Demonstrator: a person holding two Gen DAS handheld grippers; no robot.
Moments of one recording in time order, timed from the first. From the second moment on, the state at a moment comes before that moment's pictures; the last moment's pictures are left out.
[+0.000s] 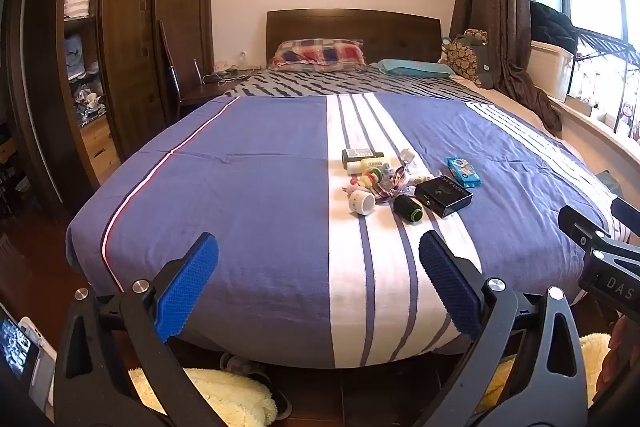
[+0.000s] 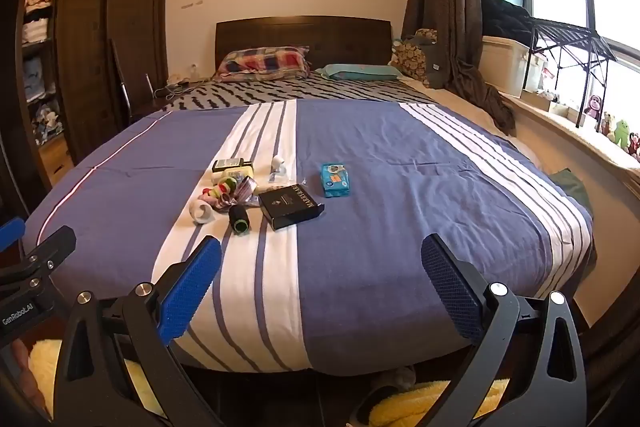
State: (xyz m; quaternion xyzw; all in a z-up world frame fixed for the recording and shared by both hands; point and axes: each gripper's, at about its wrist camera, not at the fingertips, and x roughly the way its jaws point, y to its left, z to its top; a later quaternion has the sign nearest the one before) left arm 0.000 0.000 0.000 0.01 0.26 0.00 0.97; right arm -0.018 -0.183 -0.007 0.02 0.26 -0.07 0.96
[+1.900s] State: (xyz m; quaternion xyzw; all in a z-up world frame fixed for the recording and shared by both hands) left arm -0.009 0.003 0.013 0.01 0.24 0.00 0.97; right arm -0.029 -0.179 0.006 0.02 0.24 -0.06 0.97
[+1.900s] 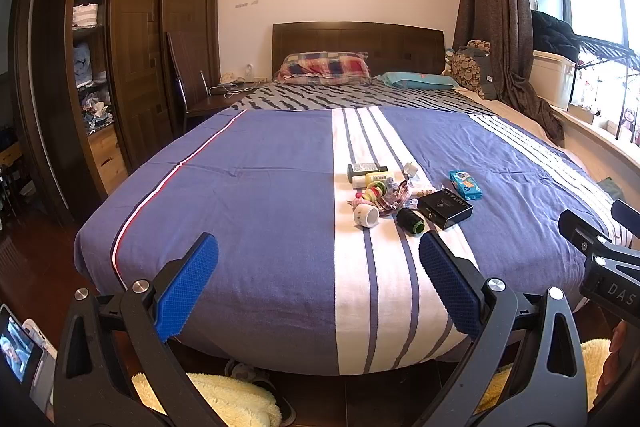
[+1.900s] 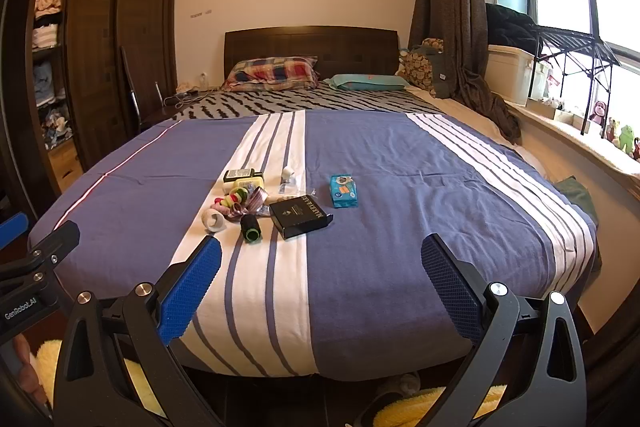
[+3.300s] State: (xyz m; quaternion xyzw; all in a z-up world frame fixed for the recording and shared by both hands) left arm 0.006 0.007 0.003 0.02 0.25 0.01 0.97; right arm -0.015 -0.181 -0.003 0.02 0.26 -0.06 0.96
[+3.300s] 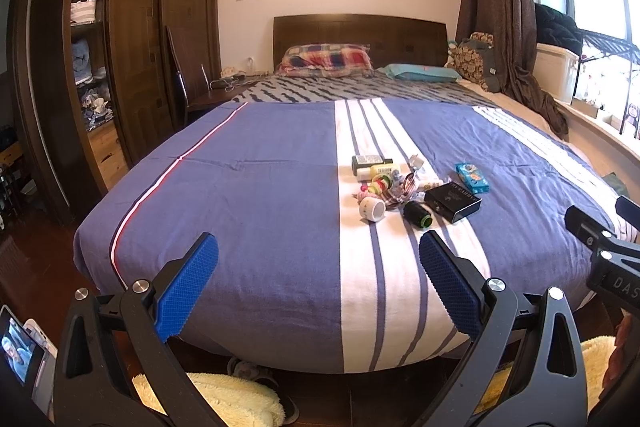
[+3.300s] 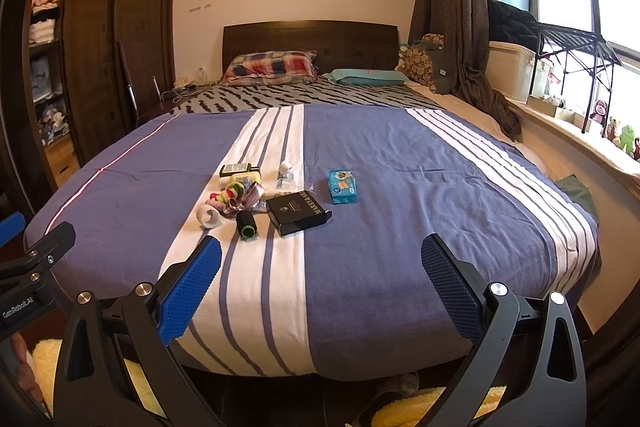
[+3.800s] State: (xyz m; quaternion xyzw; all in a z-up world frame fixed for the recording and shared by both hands) left arm 0.068 0.002 -0.046 0.03 0.32 0.00 0.95; right arm 0.046 -0.199 -0.054 0.04 0.32 -0.06 0.94
